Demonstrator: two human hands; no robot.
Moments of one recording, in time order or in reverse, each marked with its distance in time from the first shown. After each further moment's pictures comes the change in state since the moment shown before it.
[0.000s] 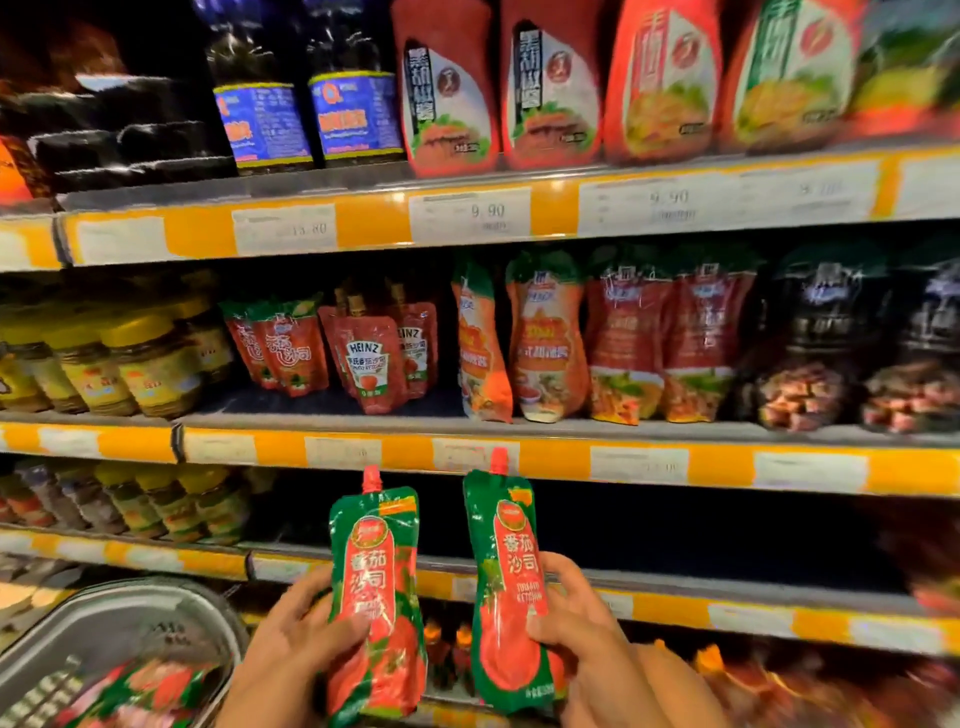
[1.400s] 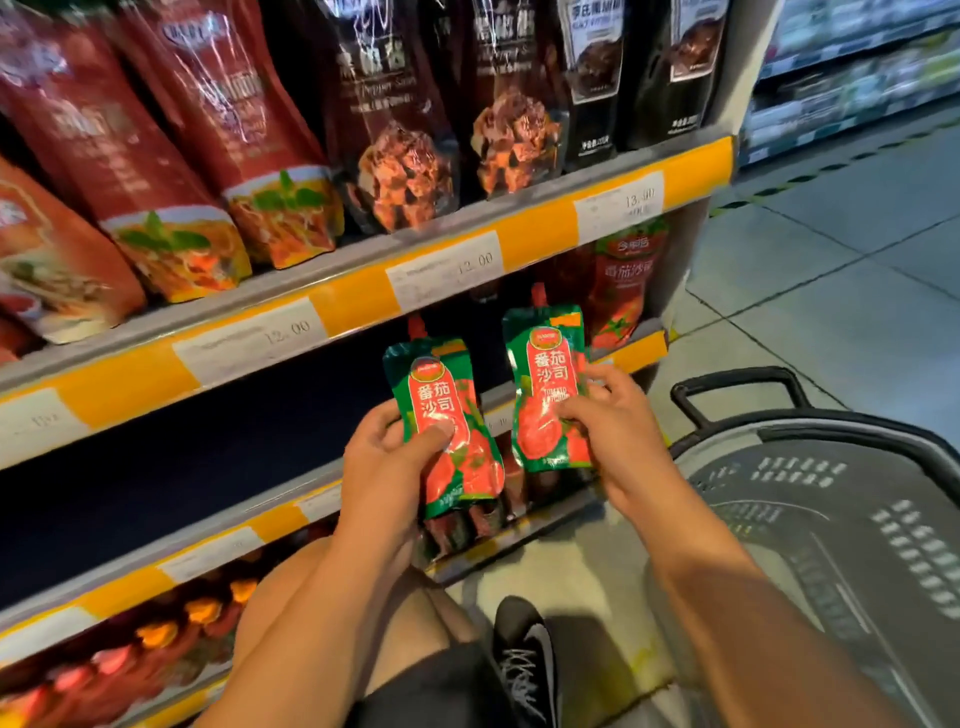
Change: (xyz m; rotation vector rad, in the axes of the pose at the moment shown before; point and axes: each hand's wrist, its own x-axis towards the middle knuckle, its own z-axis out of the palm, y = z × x) left_hand 0.062 -0.158 0.298 0.179 -0.408 -0.054; right_hand -0.088 -0.090 -0.240 -0.221 0.864 -0.284
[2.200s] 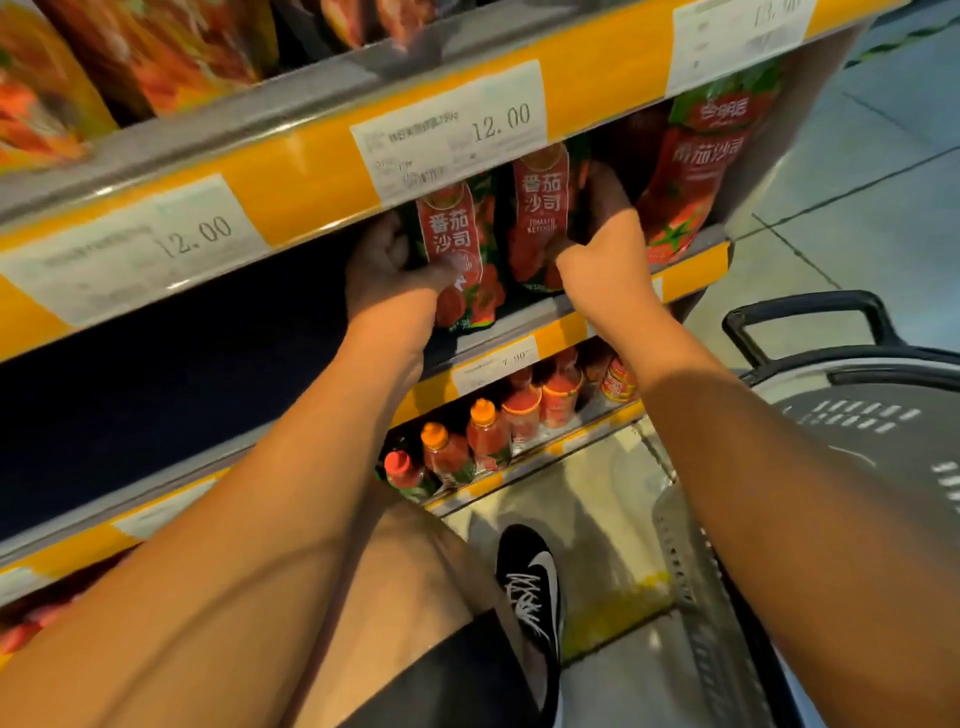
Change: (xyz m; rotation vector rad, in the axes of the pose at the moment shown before) left_hand 0.122 0.017 0.038 0.196 0.098 0.120; right_hand 0.126 -0.003 0.040 -0.484 0.034 -0.341
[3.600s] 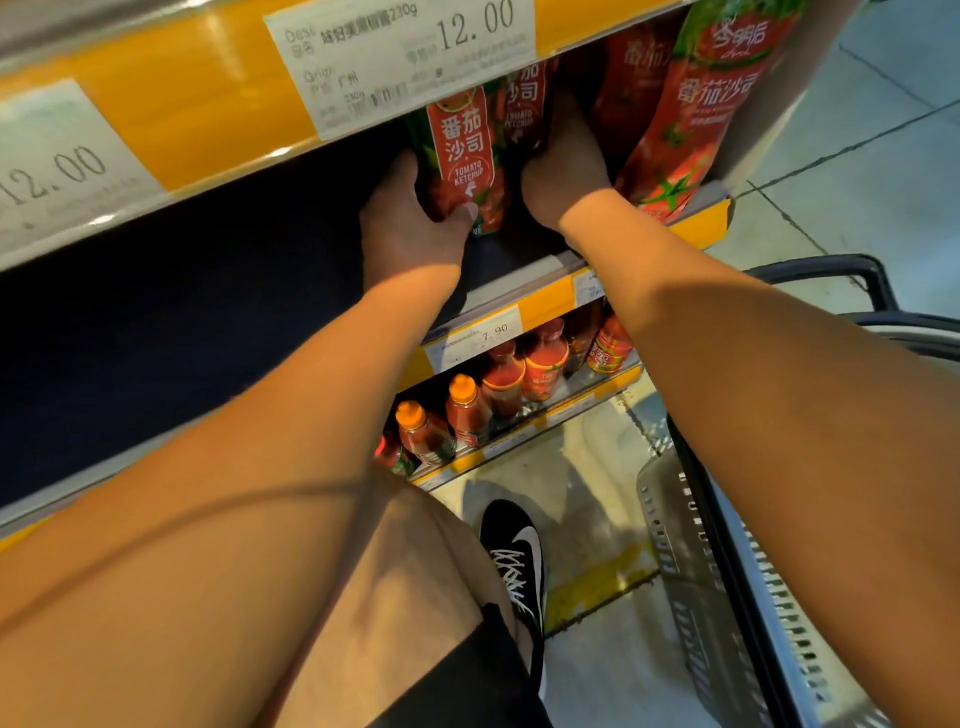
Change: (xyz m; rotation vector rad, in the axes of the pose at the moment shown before) left_hand 0.032 -0.028 0.039 0.550 0.017 0.271; right_hand 0.063 0.006 0.023 -0.304 -0.043 -0.015
